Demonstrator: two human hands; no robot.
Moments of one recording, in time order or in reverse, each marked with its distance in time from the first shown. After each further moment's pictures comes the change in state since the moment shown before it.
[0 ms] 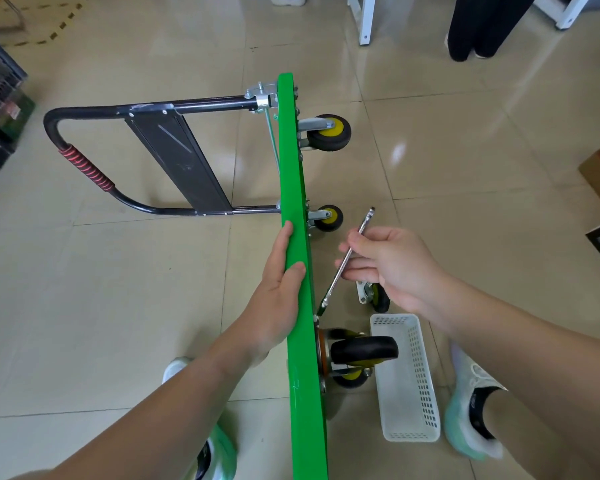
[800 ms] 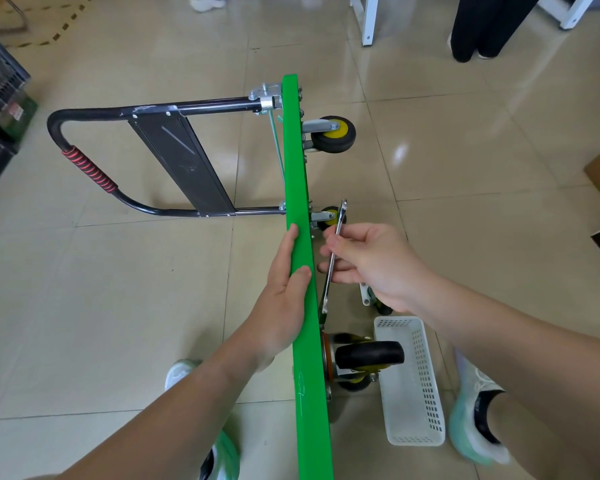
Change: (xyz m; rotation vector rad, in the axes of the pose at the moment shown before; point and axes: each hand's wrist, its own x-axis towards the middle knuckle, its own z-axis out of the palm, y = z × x) left_hand 0.002 -0.004 0.000 -0.011 0.012 0.026; right_hand -0.003 -0.006 0.030 -0.078 -0.103 -0.039
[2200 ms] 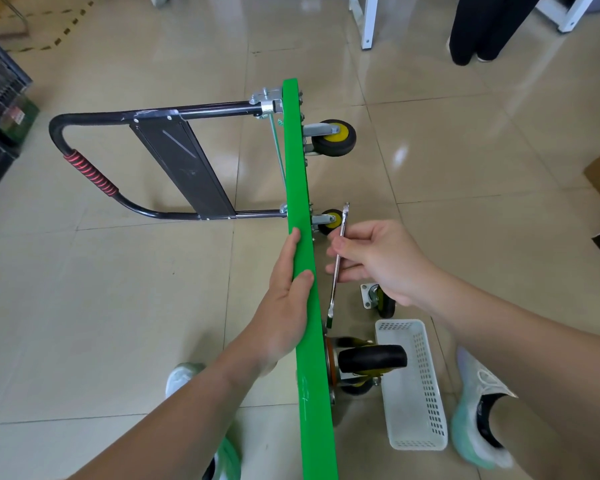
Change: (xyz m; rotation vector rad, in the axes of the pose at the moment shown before) left_hand -0.001 0.001 0.000 0.007 0.005 0.003; right_hand 0.004 -0.008 -0.008 -0.062 0.003 -0.040
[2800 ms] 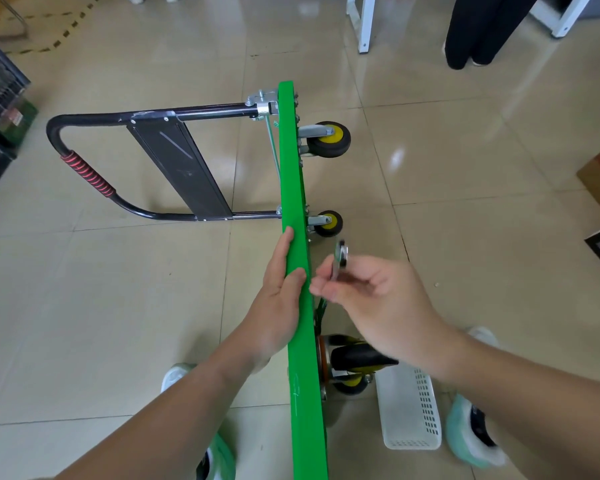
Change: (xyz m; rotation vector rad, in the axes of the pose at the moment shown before) left_hand 0.000 -0.001 0.001 0.002 0.014 -0.001; right_hand -0.063 0.020 0.009 -0.145 -0.090 -0.366
